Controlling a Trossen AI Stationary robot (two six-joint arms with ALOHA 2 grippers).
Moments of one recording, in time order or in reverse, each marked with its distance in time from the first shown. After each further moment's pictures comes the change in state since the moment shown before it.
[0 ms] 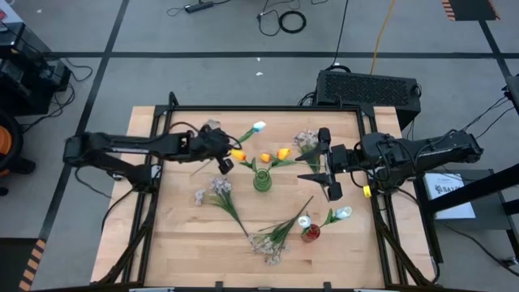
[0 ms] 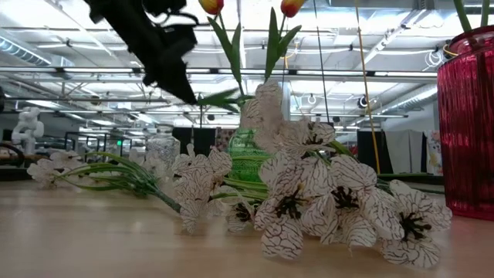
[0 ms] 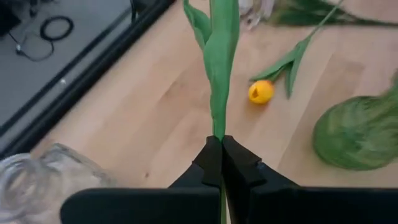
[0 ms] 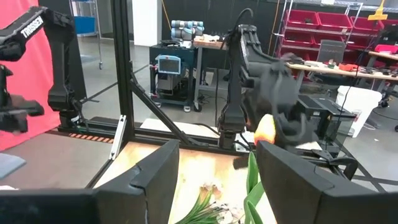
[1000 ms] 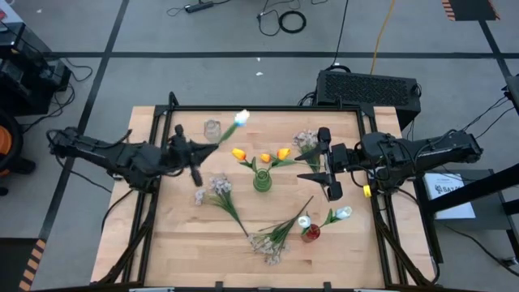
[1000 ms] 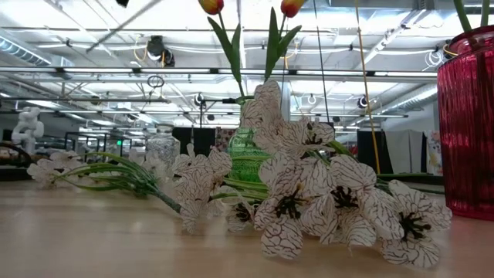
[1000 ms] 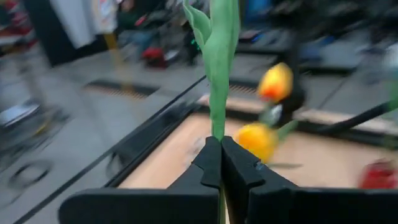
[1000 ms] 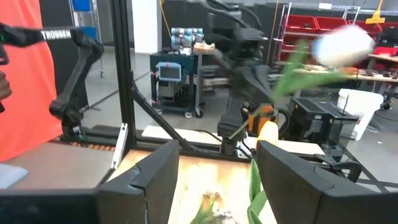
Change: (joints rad) left arm -0.433 -0.372 0.000 0.266 -0.345 0.189; right arm 0.002 0.003 0.000 0.036 -0.003 0.025
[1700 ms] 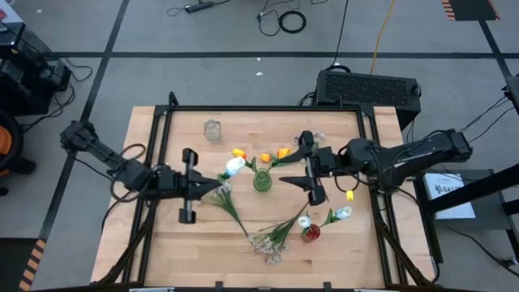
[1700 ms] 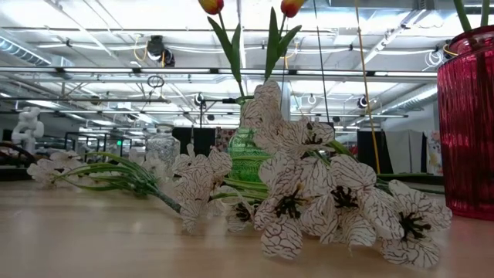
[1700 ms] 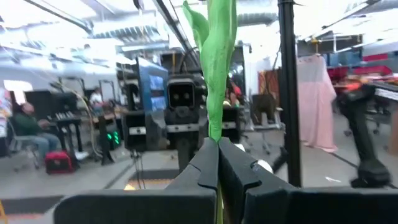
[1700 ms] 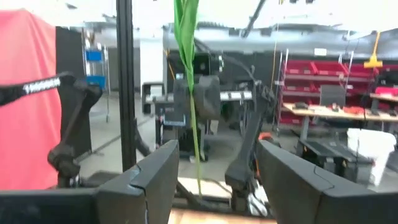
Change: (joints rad) left arm -0.255 0.198 0.000 0.677 0.158 0.329; right arm 0.016 0.202 0.000 0.413 -0.009 0.005
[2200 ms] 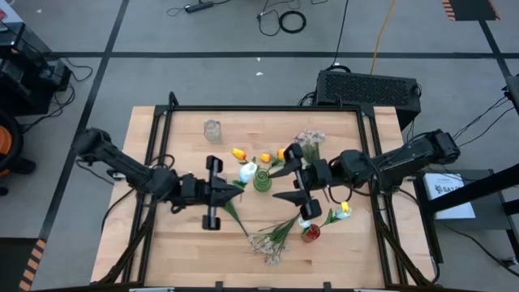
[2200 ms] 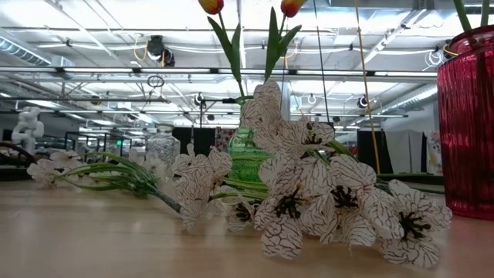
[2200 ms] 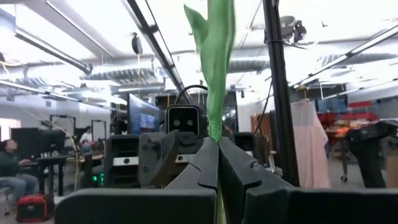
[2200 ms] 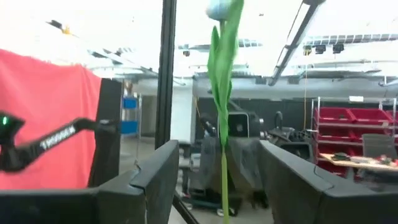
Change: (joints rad) left arm 0.098 0.297 0.000 0.499 0.176 0.025; right arm 0.052 0.171 0.000 0.389 -0.078 0.017
